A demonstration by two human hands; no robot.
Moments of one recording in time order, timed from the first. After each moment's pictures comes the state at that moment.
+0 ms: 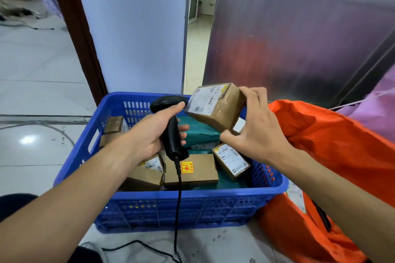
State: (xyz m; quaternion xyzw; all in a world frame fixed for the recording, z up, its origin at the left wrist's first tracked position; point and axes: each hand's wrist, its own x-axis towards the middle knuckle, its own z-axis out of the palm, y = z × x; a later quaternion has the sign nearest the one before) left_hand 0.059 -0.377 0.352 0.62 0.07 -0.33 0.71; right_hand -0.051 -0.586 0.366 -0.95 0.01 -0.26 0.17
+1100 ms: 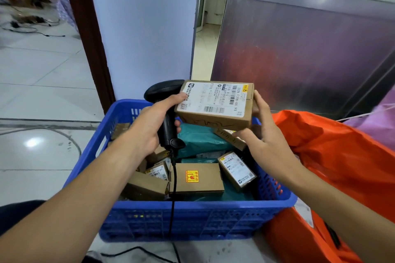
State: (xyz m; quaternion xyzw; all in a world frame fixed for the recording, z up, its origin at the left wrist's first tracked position) left_hand 0.078 -0.364 0.372 0.58 0.02 -0.26 0.77; right_hand -0.056 -0.579 0.364 -0.87 0.02 -0.18 0.46
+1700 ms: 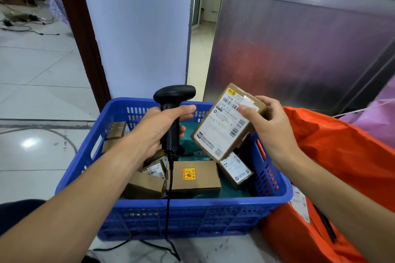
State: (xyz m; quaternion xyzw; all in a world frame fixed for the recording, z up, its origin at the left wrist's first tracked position) left_hand 0.066 -0.377 0.365 0.64 -0.02 -0.24 0.73; right_hand -0.048 -0.586 0.376 -0.74 0.16 -0.24 0.60
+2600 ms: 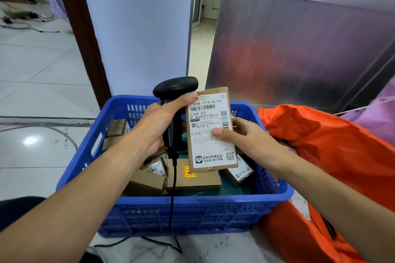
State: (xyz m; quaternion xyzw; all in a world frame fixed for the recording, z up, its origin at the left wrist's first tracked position) left_hand 0.050 -0.377 0.378 0.63 -0.03 -0.24 0.74; right_hand -0.052 -0.564 0.372 -0.78 0.11 0.02 0.61
